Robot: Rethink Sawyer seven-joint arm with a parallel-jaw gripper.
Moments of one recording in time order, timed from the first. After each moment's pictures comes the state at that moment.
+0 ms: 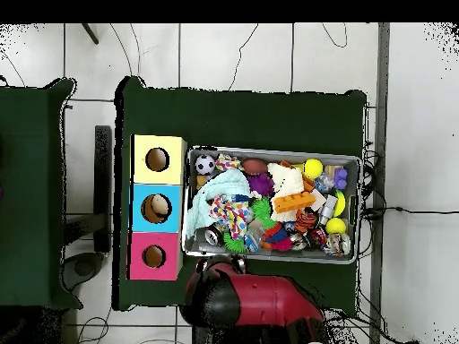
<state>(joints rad) -0.32 -0.93 0.07 2.18 -0.25 0.29 1.57</state>
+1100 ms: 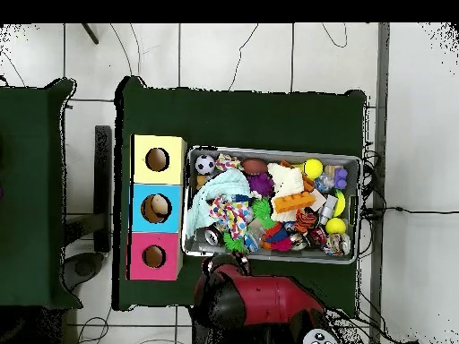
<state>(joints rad) -0.35 -0.85 0.07 2.18 -0.35 0.13 1.57</state>
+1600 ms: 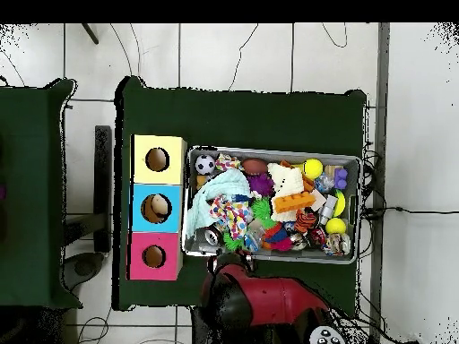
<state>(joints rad) -0.38 -0.82 0.07 2.18 -0.38 0.05 1.57</state>
